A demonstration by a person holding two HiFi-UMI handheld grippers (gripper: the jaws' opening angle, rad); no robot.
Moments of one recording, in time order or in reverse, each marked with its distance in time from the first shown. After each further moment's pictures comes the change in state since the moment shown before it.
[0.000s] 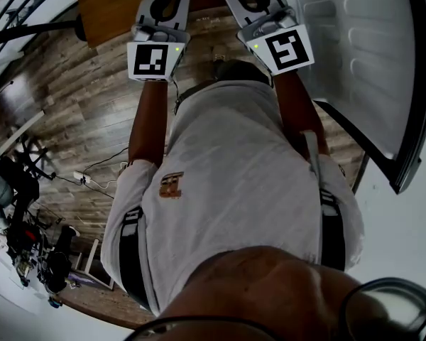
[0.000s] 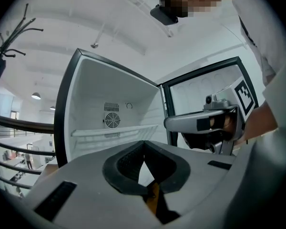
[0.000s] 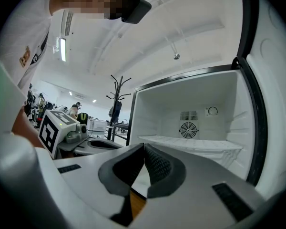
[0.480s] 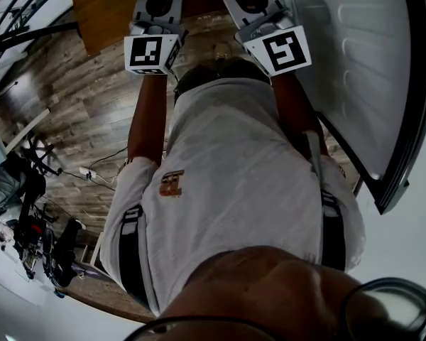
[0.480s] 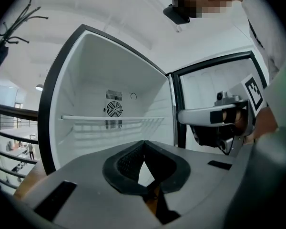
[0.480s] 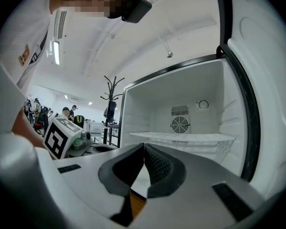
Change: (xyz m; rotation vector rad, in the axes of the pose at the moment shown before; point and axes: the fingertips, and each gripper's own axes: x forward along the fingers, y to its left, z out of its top) left arm 0.048 0.000 -0.035 -0.062 0.060 0.021; right arm -0.013 -0.042 -0.022 0.054 -0.003 -0.033
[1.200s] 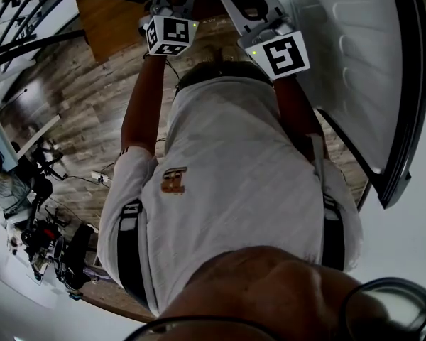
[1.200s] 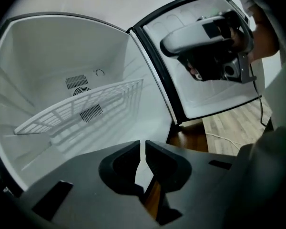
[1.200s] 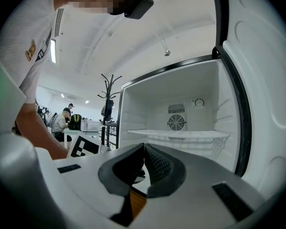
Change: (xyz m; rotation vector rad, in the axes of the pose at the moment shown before) left arm 0.046 0.002 -0.074 0.504 0.319 -0.120; right arm -0.006 -0.002 -0.006 0.005 0.043 -0.035
